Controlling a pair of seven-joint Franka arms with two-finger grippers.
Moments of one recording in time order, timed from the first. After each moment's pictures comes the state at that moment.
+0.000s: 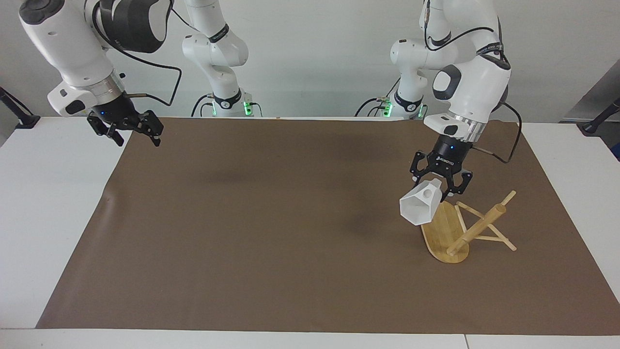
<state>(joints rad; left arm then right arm) -0.17 -0.03 -0.07 -2.10 -0.33 2.59 0.63 -0.15 0.02 0.02 -1.64 0.00 1.64 -0.12</state>
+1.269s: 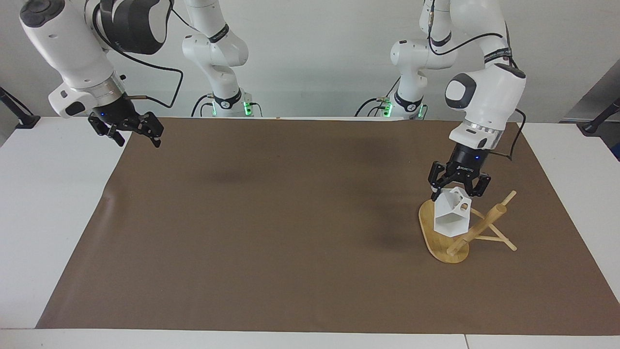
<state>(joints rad) -0.10 0.00 -0.07 -2.12 -0.33 2.62 0.26 -0.14 0.02 0.01 -1.64 0.00 1.64 -0.09</state>
